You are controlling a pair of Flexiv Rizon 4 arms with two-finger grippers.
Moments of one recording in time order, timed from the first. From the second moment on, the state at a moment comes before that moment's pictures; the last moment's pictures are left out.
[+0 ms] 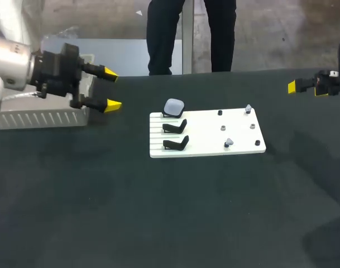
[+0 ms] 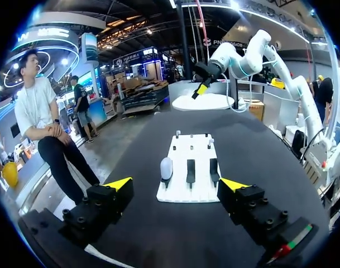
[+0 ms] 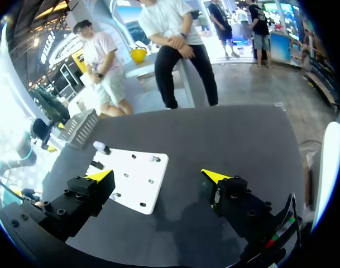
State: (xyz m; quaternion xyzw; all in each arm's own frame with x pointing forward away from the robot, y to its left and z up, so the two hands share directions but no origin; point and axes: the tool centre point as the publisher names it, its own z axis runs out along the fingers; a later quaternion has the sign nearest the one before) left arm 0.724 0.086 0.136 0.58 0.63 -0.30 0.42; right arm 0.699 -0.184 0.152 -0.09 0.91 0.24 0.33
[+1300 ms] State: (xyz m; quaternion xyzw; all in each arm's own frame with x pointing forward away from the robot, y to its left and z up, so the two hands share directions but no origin) left arm 0.779 -0.023 0.049 0.57 0.64 -0.37 0.37; right arm 0.699 -0.184 0.152 -0.09 0.91 0.24 0.33
